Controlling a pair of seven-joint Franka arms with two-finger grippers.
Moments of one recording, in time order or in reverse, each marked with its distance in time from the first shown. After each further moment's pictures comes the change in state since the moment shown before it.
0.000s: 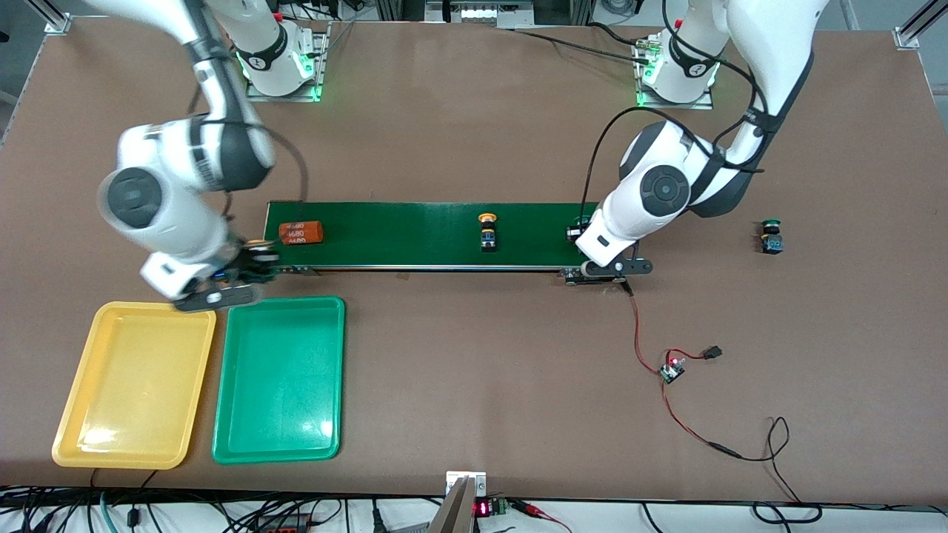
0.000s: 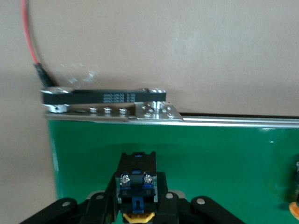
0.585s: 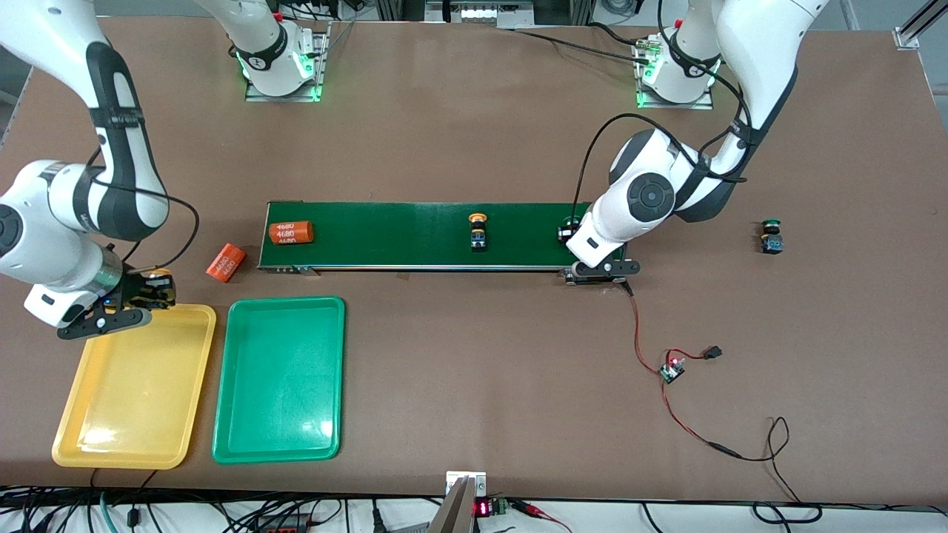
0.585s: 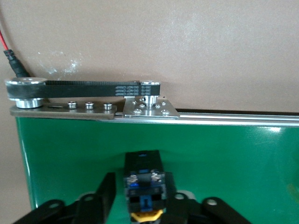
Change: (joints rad) left arm -0.008 0.033 -0.001 -0.013 0.000 0.041 -0.009; right arm -0.265 0.139 -0.001 0.012 -0.003 0.220 -0.372
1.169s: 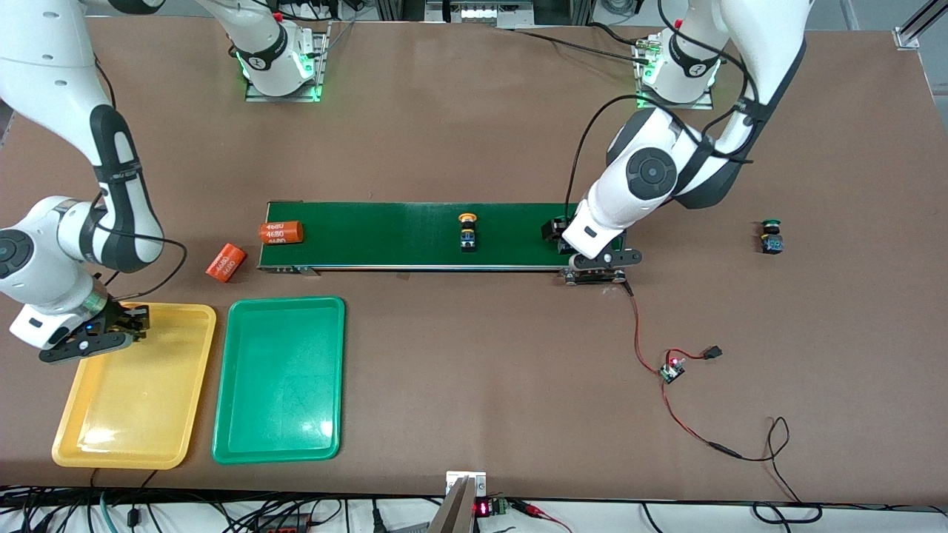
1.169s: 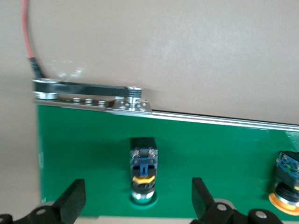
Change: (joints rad) left arm 0.017 -0.091 -0.042 0.076 -0.013 -0.123 -0.098; right arm -0.127 0.200 0.000 0.089 -0.039 0.275 -0.139
